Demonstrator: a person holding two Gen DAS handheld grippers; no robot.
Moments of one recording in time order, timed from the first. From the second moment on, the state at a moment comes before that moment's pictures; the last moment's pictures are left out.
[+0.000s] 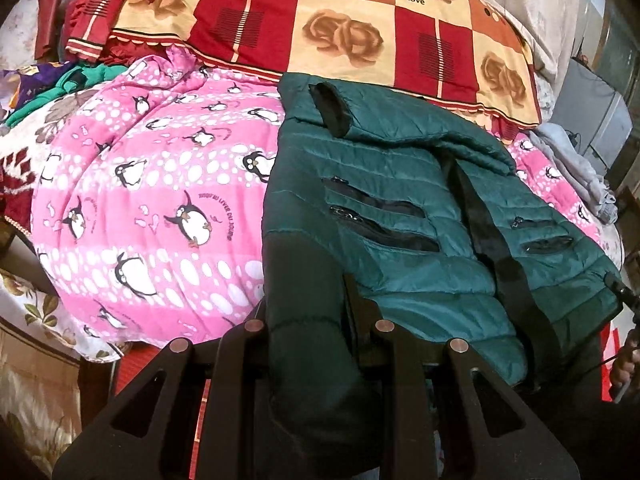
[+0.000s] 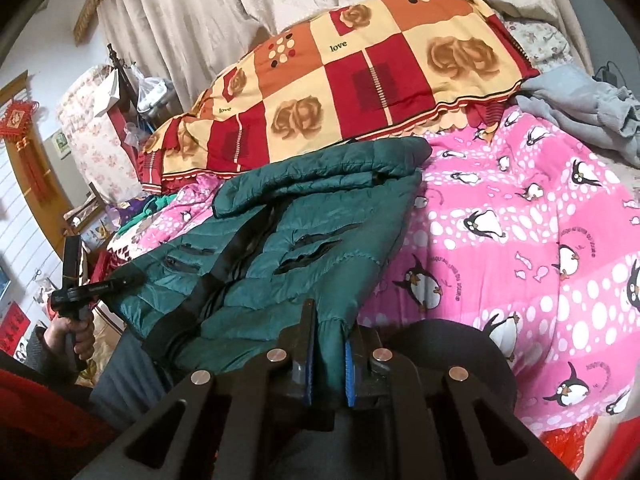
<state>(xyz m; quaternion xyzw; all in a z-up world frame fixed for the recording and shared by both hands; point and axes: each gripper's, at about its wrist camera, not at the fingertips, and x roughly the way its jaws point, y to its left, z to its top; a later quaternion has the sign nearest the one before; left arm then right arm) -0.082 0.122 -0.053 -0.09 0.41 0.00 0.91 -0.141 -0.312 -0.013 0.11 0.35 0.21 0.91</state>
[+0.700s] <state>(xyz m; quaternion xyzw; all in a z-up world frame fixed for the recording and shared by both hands) -0.104 0.139 -0.048 -0.14 0.40 0.00 0.91 -0.157 -0.319 -0.002 0.11 0.33 0.22 0.91</state>
